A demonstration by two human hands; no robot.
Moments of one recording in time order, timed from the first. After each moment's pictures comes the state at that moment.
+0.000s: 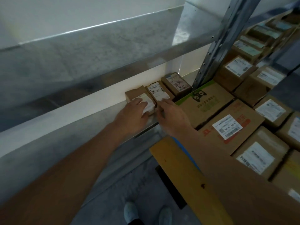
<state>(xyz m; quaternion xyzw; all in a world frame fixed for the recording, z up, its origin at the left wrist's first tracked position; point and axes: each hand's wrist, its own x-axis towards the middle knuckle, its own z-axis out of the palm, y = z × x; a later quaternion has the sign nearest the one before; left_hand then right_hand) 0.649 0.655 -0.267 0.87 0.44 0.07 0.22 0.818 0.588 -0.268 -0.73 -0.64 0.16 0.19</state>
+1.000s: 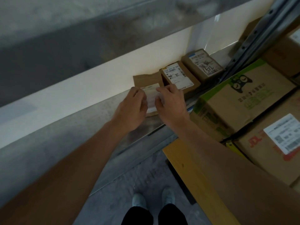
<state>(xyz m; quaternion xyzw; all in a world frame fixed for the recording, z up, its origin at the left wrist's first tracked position) 0.629 0.728 -0.376 0.85 0.44 0.18 0.21 0.797 0.688 -0.385 -0.72 -0.64 0.10 0.26</state>
